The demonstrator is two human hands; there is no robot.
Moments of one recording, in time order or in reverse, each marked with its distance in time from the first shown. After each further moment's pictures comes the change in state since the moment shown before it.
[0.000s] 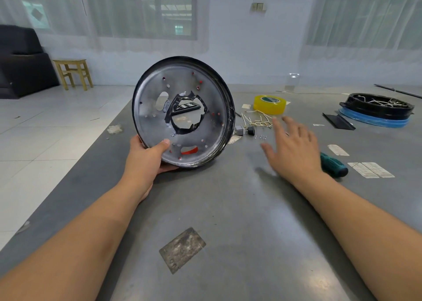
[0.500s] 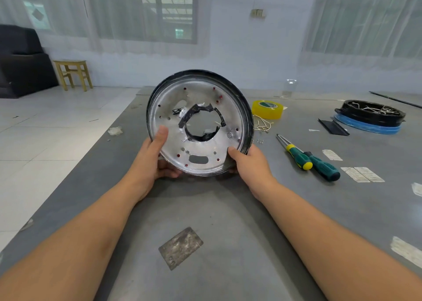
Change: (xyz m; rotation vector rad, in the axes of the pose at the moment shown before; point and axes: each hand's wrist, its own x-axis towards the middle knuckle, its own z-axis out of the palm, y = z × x) left_hand -0.024 0.024 0.006 0.045 -0.256 -0.067; right_hand -0.016 -0.092 -0.001 1.362 -0.232 0.438
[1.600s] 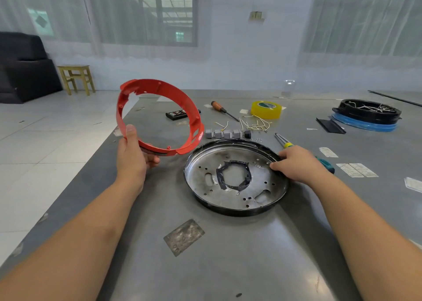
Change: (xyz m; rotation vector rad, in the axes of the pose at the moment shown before) left_hand 0.004 0.003 -0.022 -0.071 0.462 0.106; right_hand -0.002 -0.024 -0.115 -0.944 -0.117 0.129
